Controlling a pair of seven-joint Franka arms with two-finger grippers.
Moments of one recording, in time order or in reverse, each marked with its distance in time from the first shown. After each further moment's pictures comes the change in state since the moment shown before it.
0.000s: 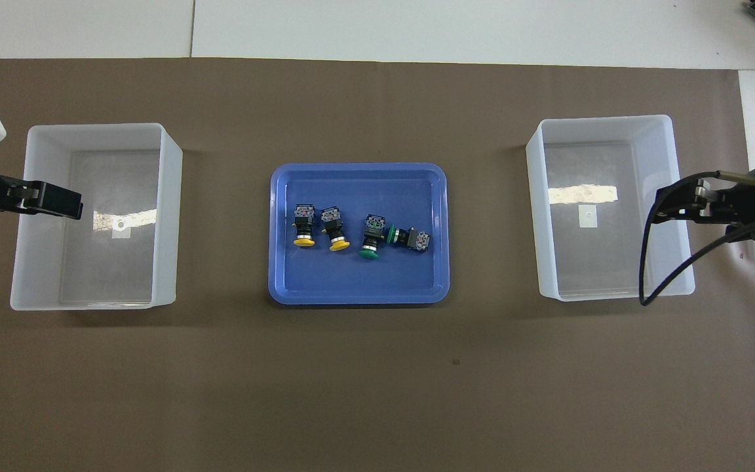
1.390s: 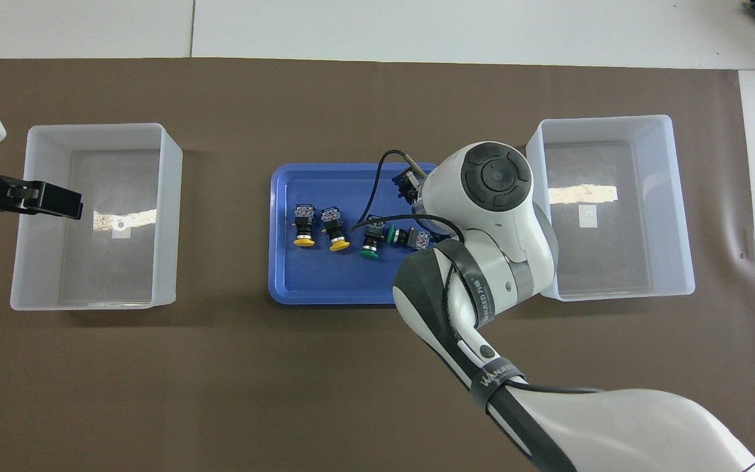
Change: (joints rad) left arm 0.000 0.000 0.000 0.000 0.000 0.000 0.000; right arm 0.422 0.430 0.007 -0.031 0.105 0.580 1.032
